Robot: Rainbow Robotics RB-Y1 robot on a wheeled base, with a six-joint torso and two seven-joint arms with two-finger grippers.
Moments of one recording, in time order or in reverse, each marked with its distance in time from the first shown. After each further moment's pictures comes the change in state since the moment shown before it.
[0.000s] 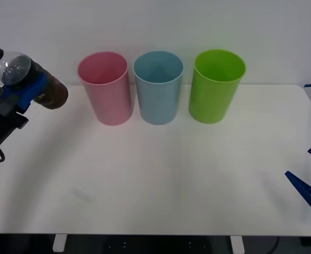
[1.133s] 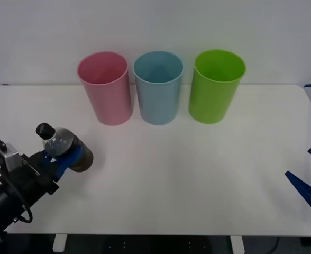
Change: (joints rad) right arm 0.000 0.000 0.000 0.000 0.000 0.000 0.000; left arm 0.188 -0.207 -0.014 0.117 -0.082 -0.307 -0.269
